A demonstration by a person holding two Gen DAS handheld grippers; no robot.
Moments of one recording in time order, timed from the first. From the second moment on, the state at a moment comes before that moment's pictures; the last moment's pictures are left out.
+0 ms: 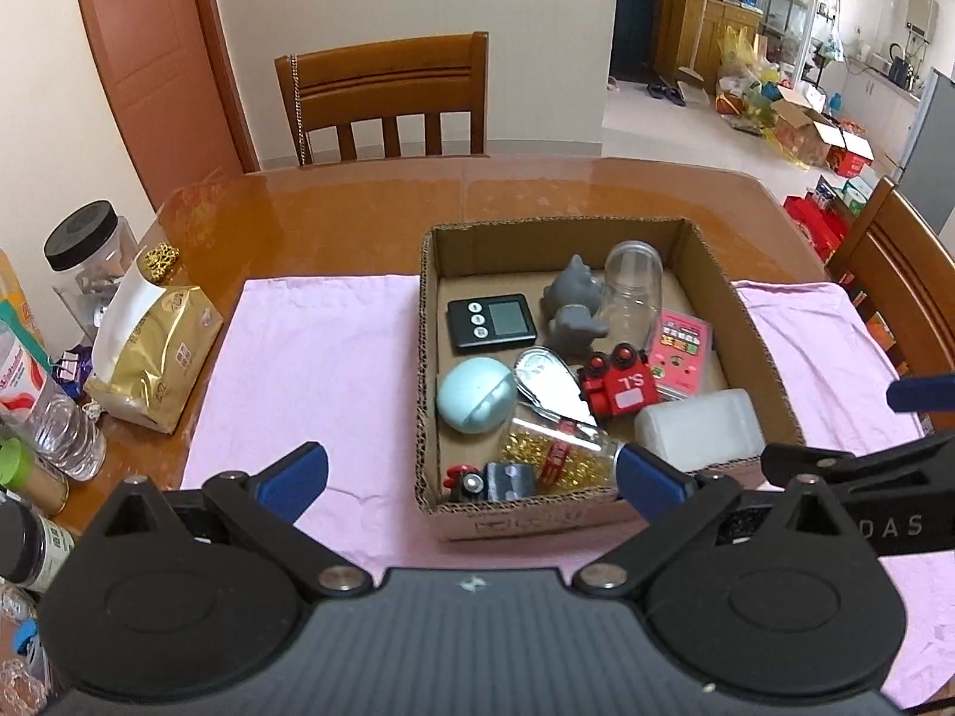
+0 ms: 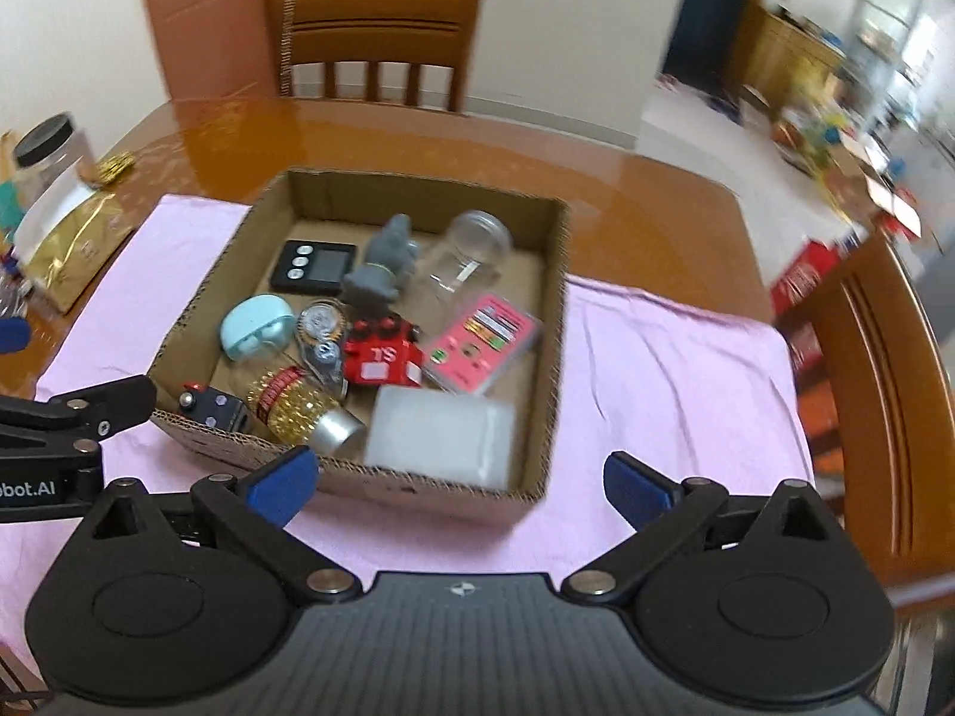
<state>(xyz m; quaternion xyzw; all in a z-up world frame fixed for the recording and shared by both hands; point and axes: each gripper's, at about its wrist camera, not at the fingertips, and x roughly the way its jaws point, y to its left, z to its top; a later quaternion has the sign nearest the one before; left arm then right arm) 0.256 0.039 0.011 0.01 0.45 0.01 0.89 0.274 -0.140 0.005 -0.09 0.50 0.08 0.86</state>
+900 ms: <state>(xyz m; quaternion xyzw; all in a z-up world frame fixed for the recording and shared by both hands) 0.246 0.032 0.021 0.02 0.45 0.02 0.89 0.257 -0.146 0.016 -0.05 0.49 0.05 0.87</state>
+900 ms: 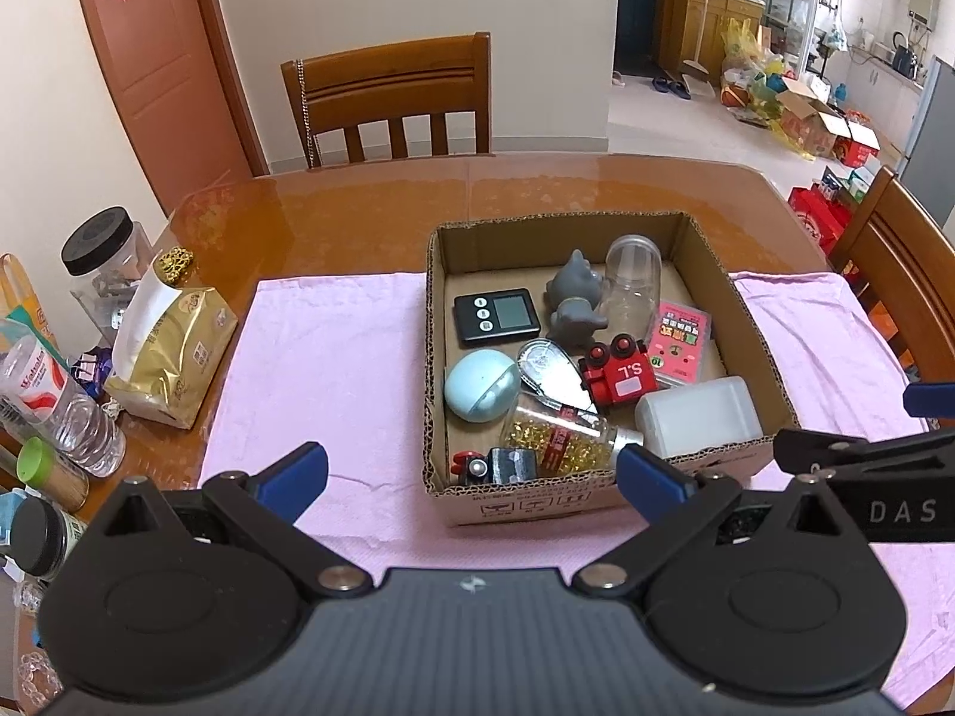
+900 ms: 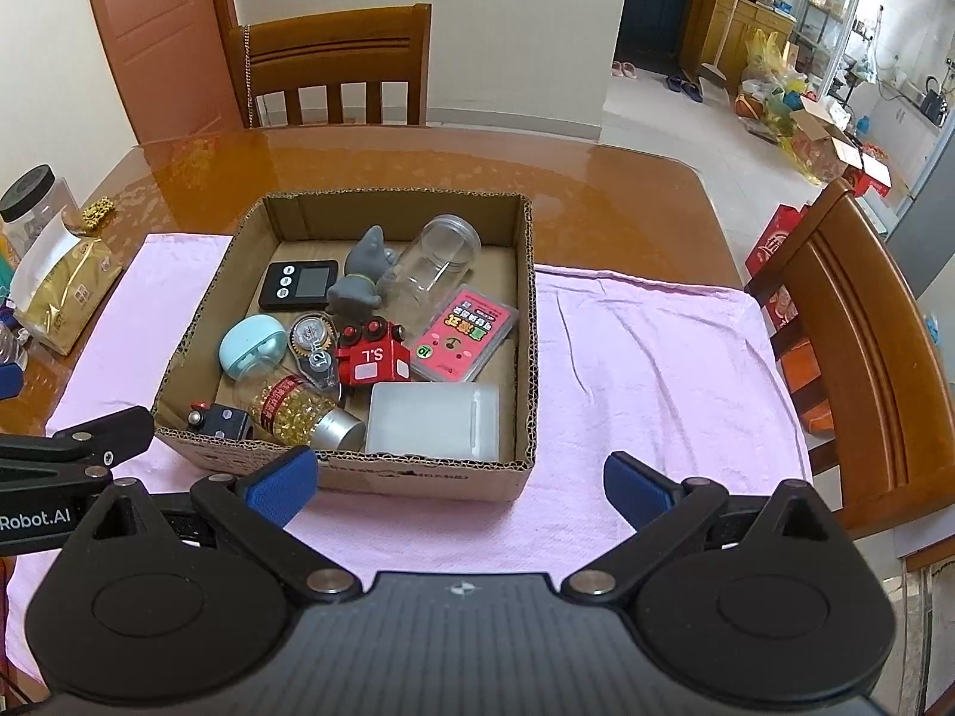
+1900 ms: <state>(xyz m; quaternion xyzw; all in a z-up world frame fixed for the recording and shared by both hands) 0.246 0.036 0.018 0.02 0.45 0.02 0.89 0.255 -0.143 0.018 -0.05 0.49 0.05 0.87</state>
